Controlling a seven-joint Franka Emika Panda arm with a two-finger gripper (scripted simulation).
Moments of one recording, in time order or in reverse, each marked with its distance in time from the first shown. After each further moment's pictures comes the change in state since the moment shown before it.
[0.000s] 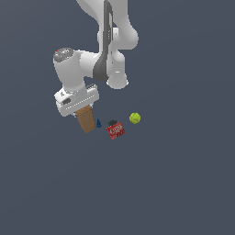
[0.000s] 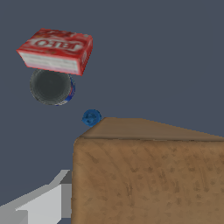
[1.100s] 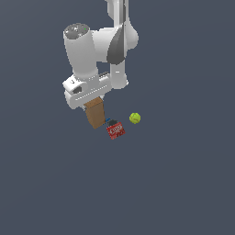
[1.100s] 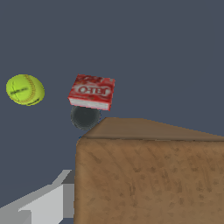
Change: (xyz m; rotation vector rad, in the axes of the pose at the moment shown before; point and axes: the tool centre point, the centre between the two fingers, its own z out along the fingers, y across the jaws) arm 0.055 -0.040 -0.071 0.004 -0.009 0.001
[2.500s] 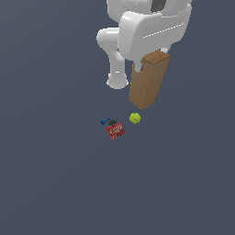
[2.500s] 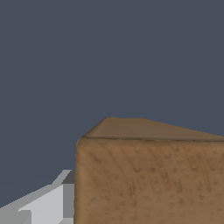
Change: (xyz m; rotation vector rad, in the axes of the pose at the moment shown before) arm 0.180 -0.116 -0.228 0.003 0.001 -0.004
